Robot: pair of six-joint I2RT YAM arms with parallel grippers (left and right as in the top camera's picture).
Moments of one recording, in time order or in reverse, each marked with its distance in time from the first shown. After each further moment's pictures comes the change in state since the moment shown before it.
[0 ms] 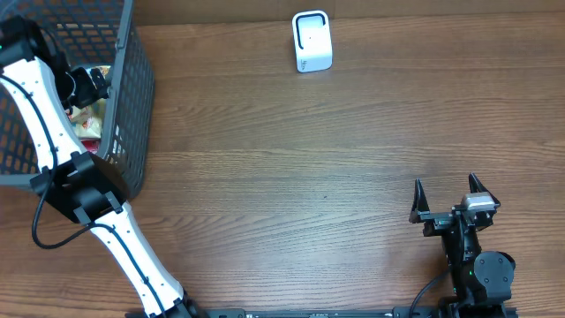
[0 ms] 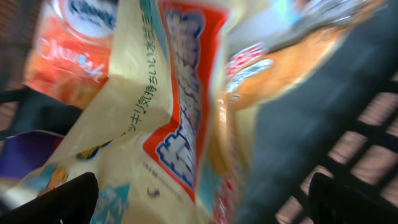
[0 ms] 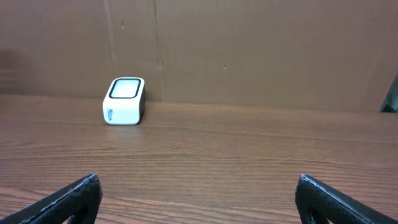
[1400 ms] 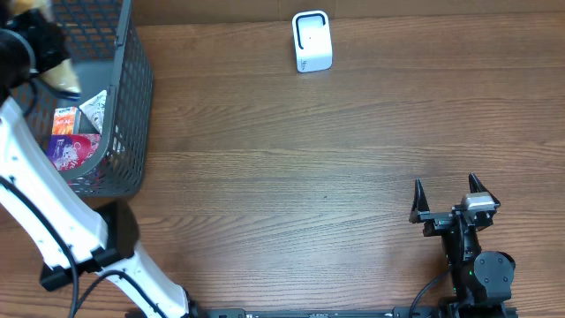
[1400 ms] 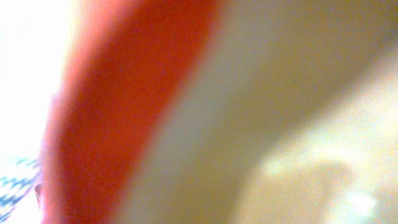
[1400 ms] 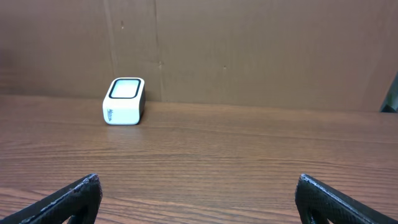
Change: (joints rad) left arm -0.135 -0.546 0.281 -0.125 0.223 -0.060; right arm 0.000 0.000 0.000 0.000 0.000 0.000
